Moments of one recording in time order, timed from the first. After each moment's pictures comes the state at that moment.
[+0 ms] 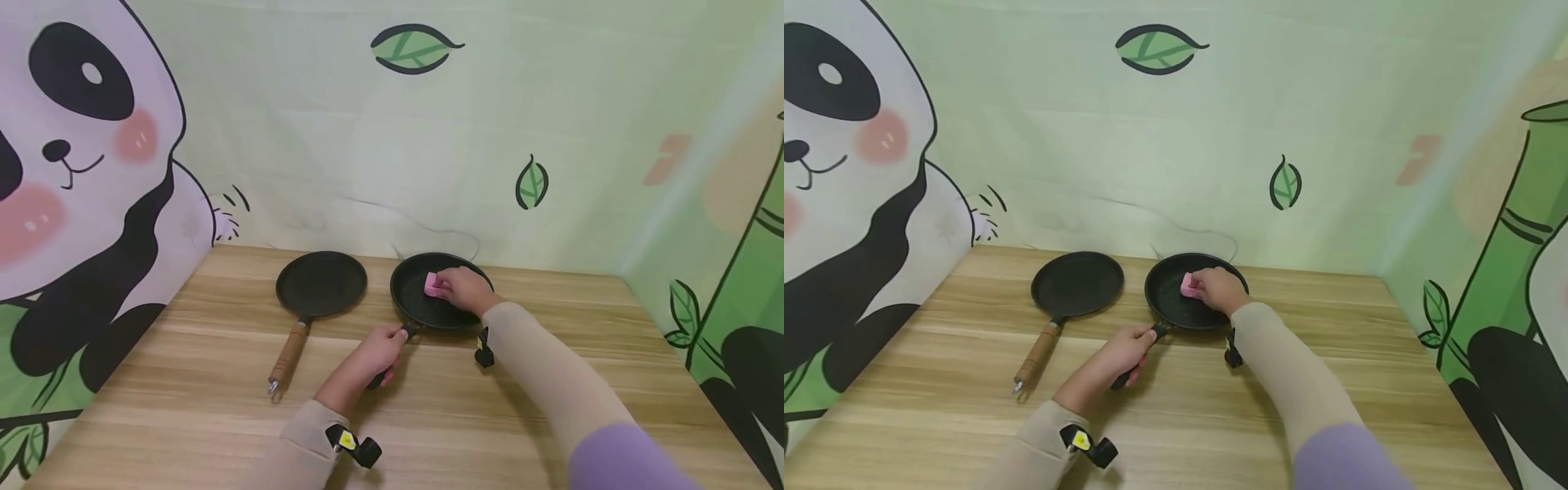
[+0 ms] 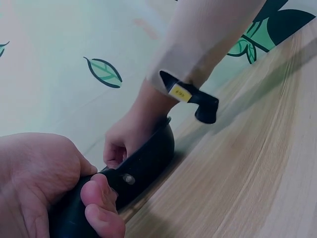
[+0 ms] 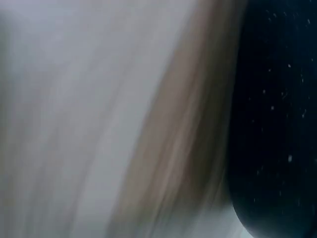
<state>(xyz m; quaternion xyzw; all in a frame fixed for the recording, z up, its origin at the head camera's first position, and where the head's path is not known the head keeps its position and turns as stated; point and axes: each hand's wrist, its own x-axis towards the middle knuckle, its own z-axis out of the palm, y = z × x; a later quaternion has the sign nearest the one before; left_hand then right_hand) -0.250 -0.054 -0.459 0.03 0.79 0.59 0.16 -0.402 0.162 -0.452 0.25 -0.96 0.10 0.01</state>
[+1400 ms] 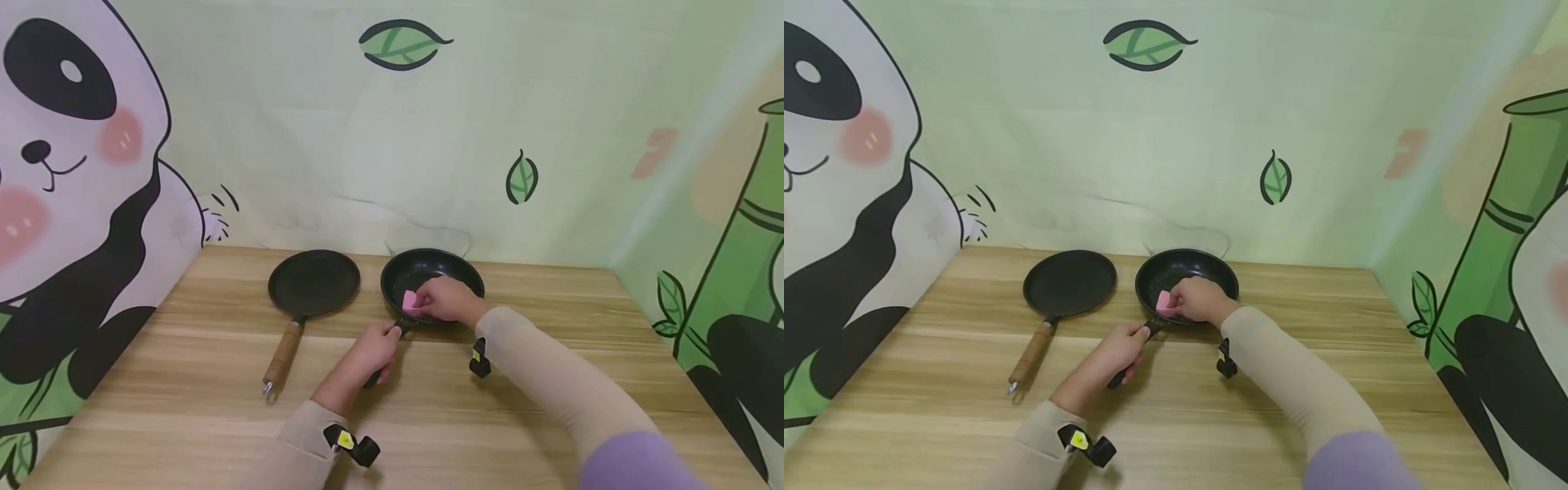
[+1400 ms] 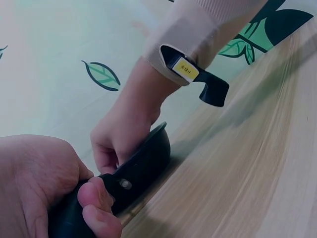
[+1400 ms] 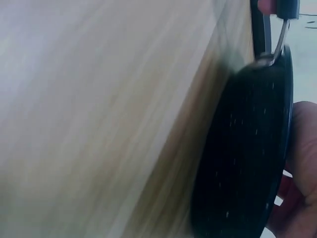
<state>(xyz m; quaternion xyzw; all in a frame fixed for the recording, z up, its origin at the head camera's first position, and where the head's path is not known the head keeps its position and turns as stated) -0.253 -0.048 -0.460 0.03 0.79 0.59 0.15 -0.369 0.141 -0.441 0.29 -0.95 0.11 -0.05</state>
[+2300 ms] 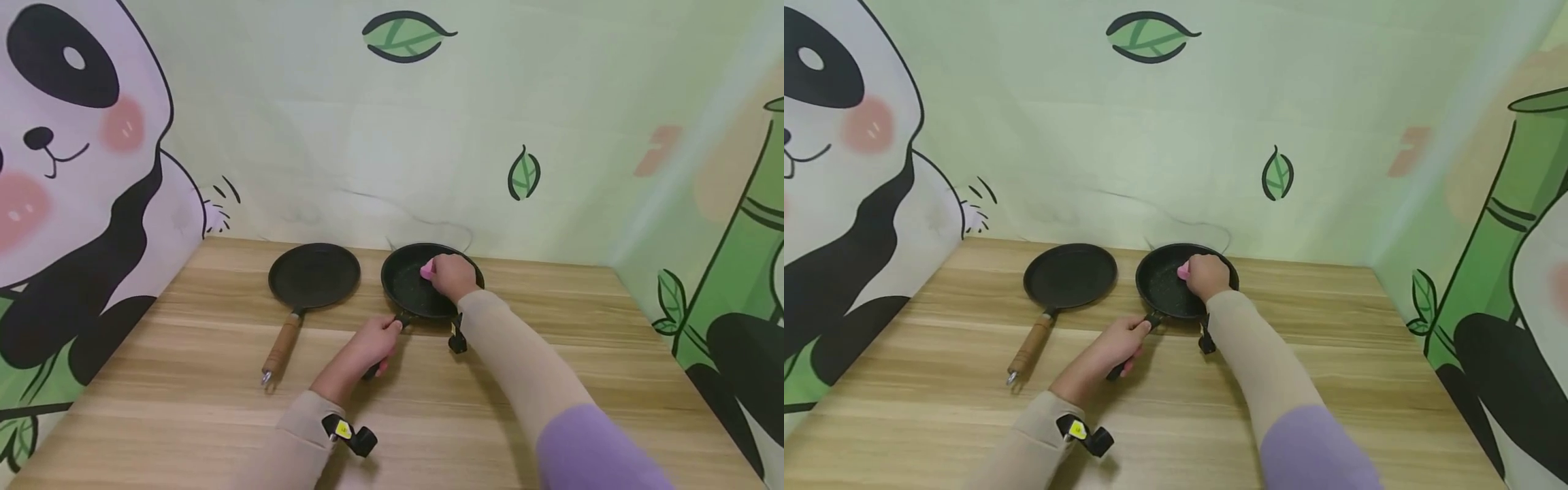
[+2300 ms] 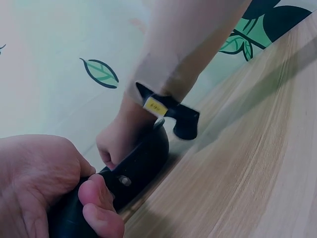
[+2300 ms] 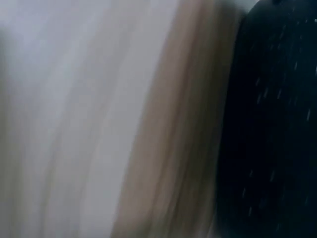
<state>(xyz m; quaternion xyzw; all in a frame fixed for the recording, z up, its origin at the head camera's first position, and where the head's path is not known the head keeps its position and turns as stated) -0.253 -0.048 -0.460 0.04 0.80 0.58 0.16 -0.409 0.144 -0.452 0.09 -0.99 0.09 0.05</state>
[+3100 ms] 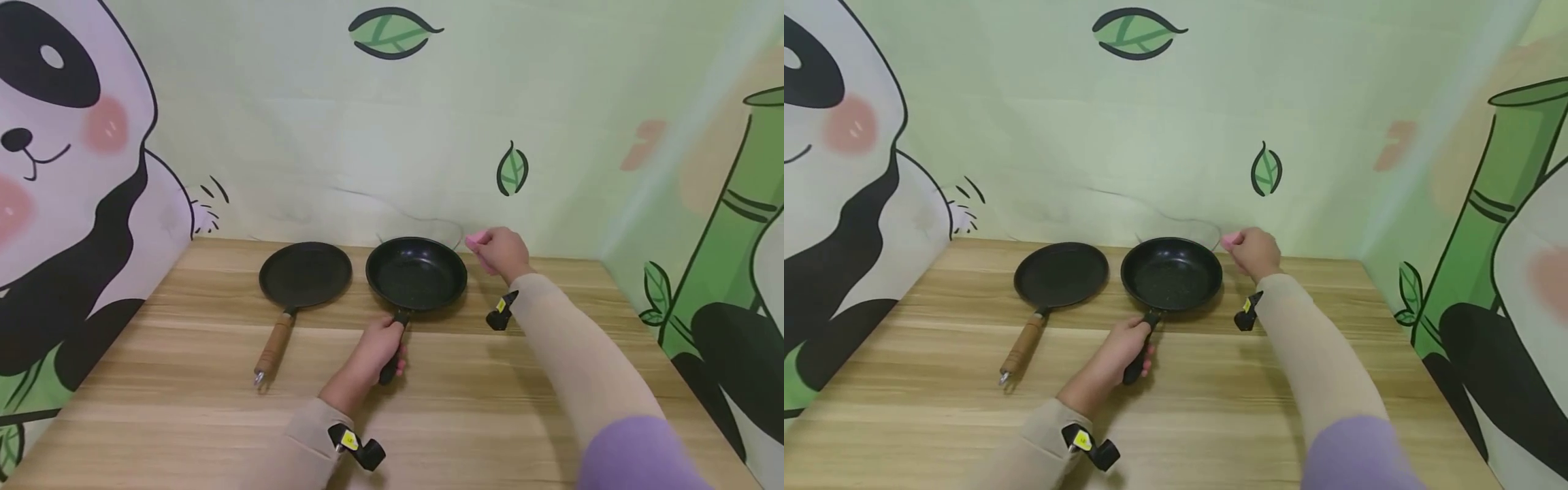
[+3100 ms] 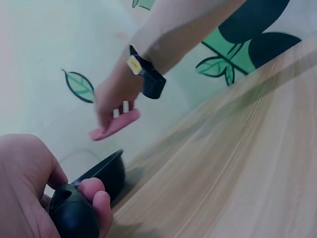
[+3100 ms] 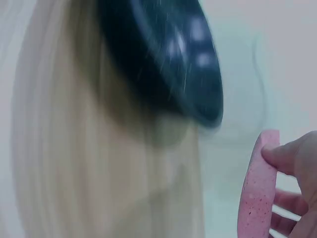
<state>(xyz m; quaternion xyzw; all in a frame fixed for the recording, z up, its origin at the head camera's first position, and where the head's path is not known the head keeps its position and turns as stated) -0.239 -0.017 -0.460 -0.06 0.69 0.71 0.17 -0.384 0.238 -0.388 -0.02 -0.96 0.27 0.05</state>
